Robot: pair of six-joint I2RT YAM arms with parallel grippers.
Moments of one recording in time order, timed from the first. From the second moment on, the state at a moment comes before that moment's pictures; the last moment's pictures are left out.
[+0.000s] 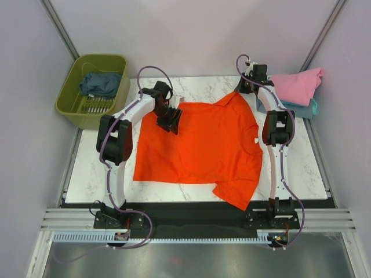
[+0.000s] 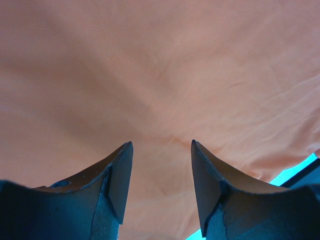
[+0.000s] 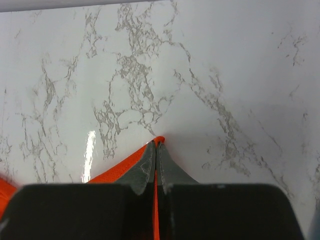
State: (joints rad) left arm -0.36 2.14 1.76 -0.92 0.38 0.13; right arm 0.01 2.73 2.46 -0.40 -0.34 0.17
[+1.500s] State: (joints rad) left arm -0.07 2.55 2.36 -0.74 0.05 0.19; right arm 0.02 2.65 2.38 -0.43 -0.31 0.12
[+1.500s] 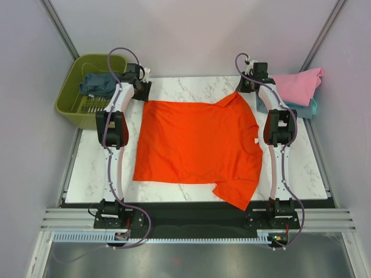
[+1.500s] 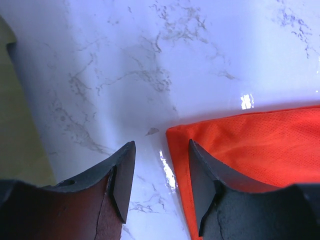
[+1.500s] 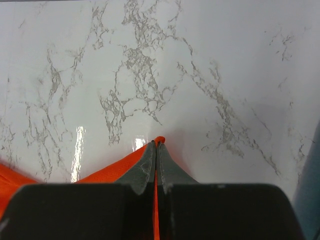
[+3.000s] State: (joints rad) left arm -0.07 2.52 2.31 -0.69 0.14 0.17; right arm 0.03 2.51 2.35 -0.47 -0.23 0.05
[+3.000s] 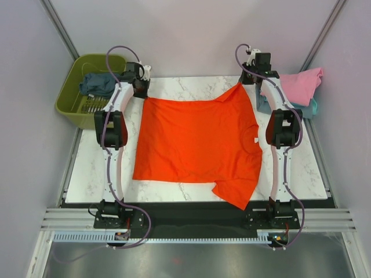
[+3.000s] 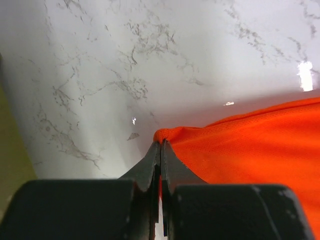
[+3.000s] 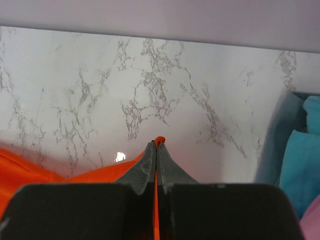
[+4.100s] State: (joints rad) left arm -0.07 2.27 2.16 -0.68 0.19 0.16; right arm 0.02 2.25 2.14 -0.54 -0.30 0.05
